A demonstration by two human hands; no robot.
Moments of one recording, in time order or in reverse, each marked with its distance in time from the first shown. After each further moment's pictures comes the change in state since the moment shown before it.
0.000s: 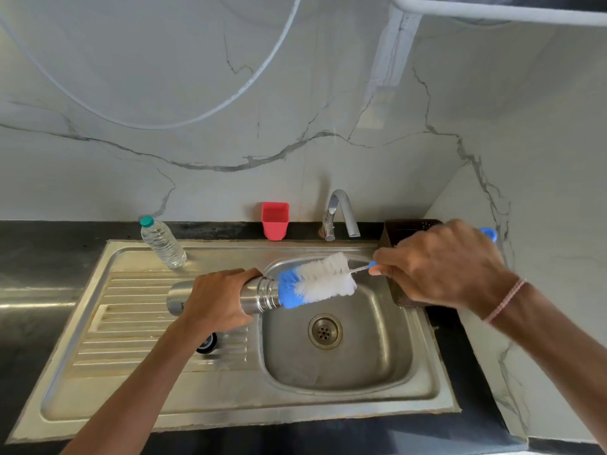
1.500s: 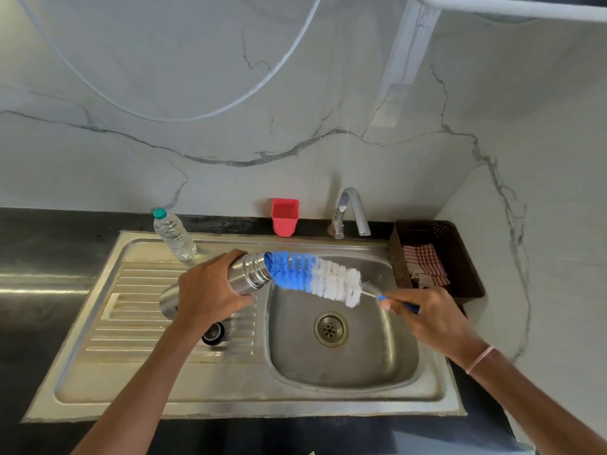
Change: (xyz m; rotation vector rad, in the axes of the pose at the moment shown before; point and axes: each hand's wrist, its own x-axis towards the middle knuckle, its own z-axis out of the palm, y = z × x) left_hand -0.016 -0.005 -0.016 -0.120 0.227 -0.228; right_hand -0.048 -0.048 0.106 0.899 0.044 0.437
